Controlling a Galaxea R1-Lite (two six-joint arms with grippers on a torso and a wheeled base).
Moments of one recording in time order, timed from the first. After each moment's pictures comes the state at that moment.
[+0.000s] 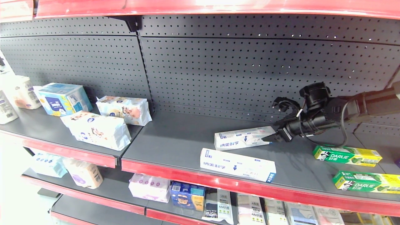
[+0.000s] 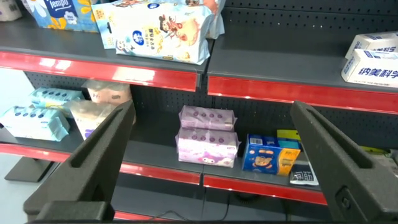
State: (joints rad) left arm 0.00 0.00 0.00 0.00 -0.04 -0.01; right arm 0.06 2.11 -1.39 0.15 0.42 -0.63
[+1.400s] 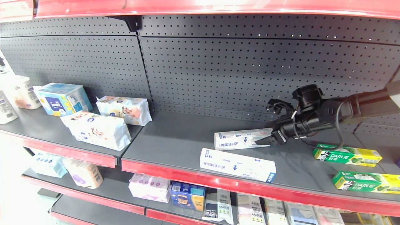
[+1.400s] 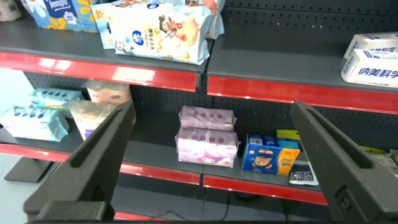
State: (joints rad) left arm 0.00 0.00 0.00 0.00 -0.04 -0.01; right arm 0.11 2.11 -1.38 0.16 0.49 -0.65
